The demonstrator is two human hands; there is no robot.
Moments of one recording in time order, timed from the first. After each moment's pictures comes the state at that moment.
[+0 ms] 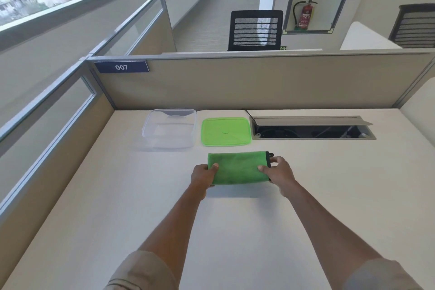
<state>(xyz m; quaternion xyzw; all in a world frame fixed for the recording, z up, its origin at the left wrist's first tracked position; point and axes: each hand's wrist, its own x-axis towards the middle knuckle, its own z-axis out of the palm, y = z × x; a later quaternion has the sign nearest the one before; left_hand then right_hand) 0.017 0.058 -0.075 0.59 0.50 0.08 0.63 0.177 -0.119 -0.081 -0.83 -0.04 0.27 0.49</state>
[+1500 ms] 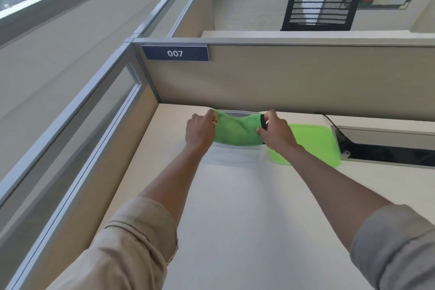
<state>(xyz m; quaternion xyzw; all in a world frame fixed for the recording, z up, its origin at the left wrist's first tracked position) 0.012 0.360 -0.042 0.89 0.41 0.13 0.12 0.172 0.205 -0.055 -0.88 -0.34 0.14 0.30</state>
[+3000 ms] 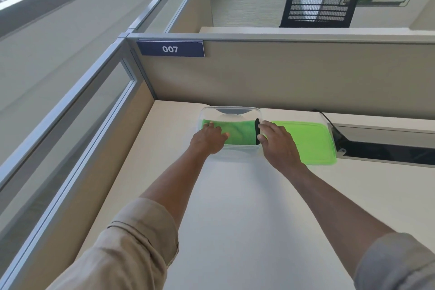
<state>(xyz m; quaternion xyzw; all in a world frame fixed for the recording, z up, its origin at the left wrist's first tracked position) 0.031 0.354 -0.084 0.91 0.35 -0.14 0.15 0.160 0.167 -0.092 -0.86 -0.46 -0.04 0.23</state>
